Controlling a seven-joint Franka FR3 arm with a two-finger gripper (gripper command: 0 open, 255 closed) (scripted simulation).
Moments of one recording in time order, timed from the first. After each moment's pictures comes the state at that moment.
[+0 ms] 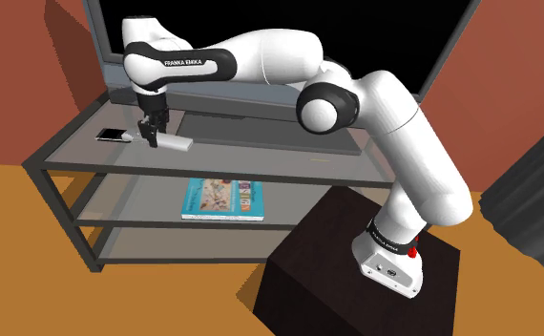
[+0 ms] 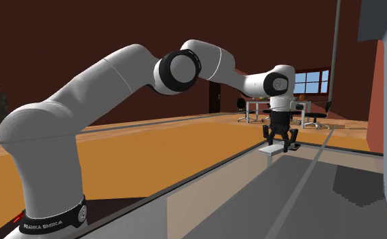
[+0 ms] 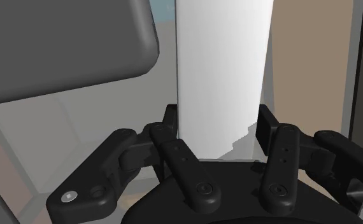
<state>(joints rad) 0.40 0.91 -0.09 -0.91 0.09 1.81 -0.25</state>
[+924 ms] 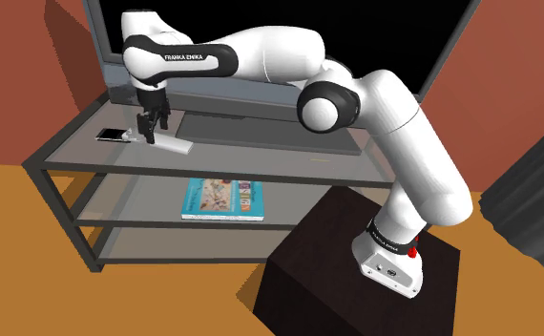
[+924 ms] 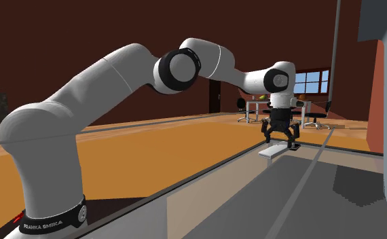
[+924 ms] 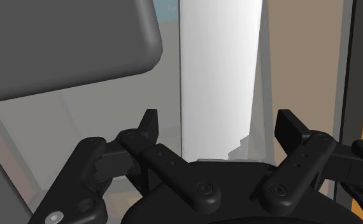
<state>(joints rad) 0.39 0.90 -0.09 -0.89 0.09 1.78 -0.25</state>
